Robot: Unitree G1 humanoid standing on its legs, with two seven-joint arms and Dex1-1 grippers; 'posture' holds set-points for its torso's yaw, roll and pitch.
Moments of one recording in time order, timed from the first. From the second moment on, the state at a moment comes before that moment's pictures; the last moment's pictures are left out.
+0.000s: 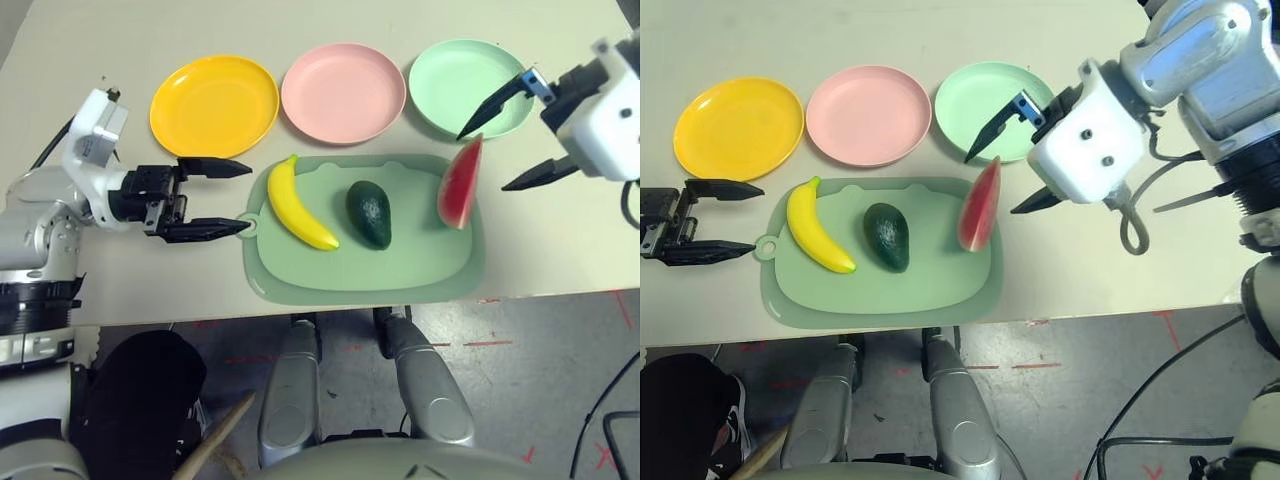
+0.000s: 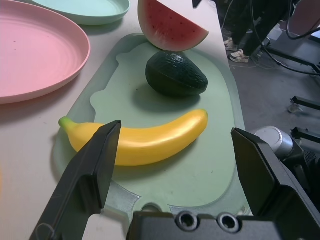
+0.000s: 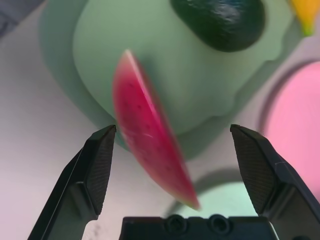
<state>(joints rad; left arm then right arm) -0.53 0.93 0.18 0.18 -0.62 0.30 -1.60 -1.41 -1.11 0.89 0.39 0.41 -0.63 1.61</state>
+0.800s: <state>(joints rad) -0.54 0.93 0.18 0.17 -0.60 0.30 -1.59 -1.28 -0.95 0.73 0.47 0.13 -0.65 1.61</state>
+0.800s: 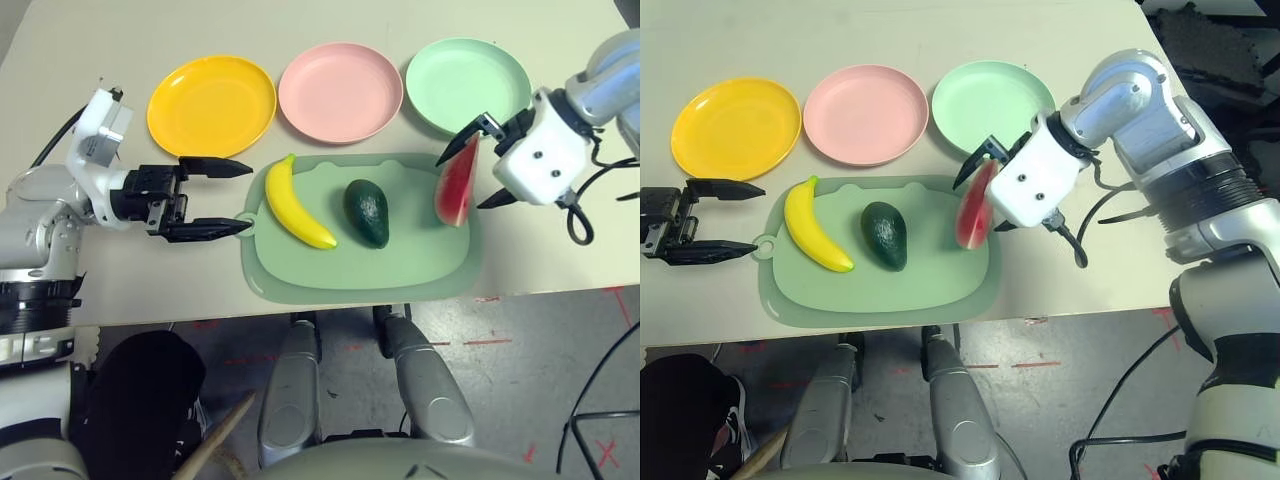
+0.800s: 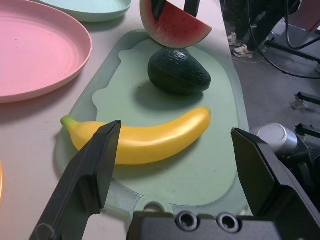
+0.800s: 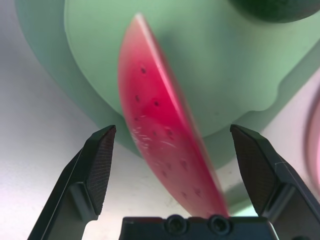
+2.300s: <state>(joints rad) -0.53 0.93 0.18 0.16 -0.59 0.30 -1.58 -1.34 -0.93 0.70 0.45 0.15 -0.44 1.61</state>
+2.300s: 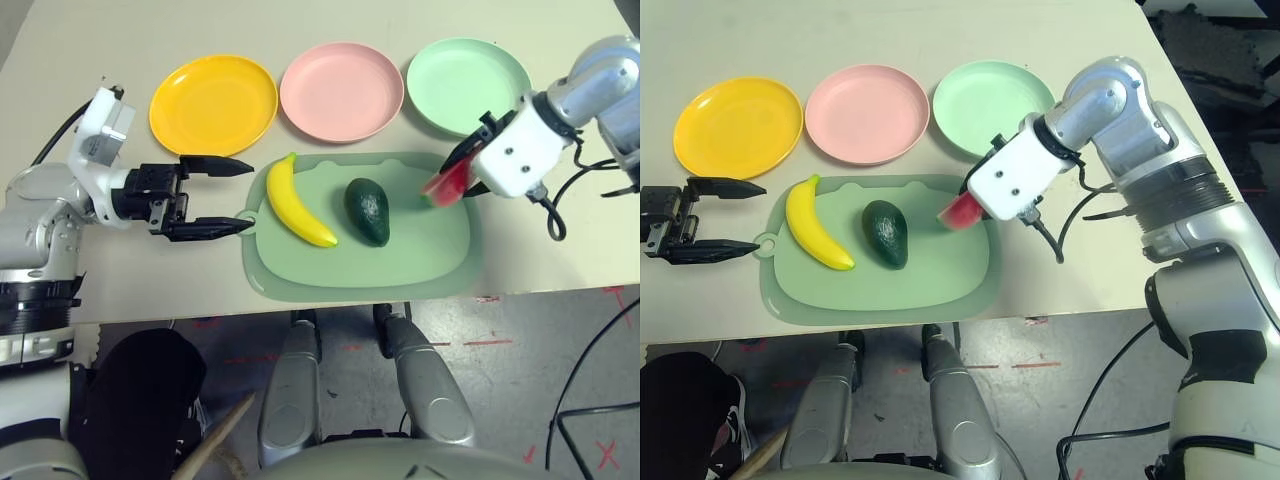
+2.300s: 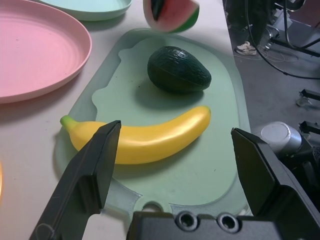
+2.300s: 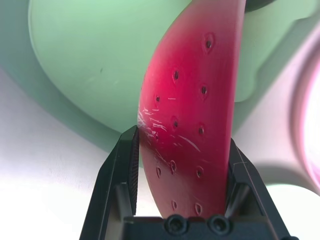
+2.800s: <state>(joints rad) -0.52 0.92 0.19 0.12 -0.59 0.32 -1.46 -1.50 -0.65 0.57 0.72 0.11 -0.29 1.55</state>
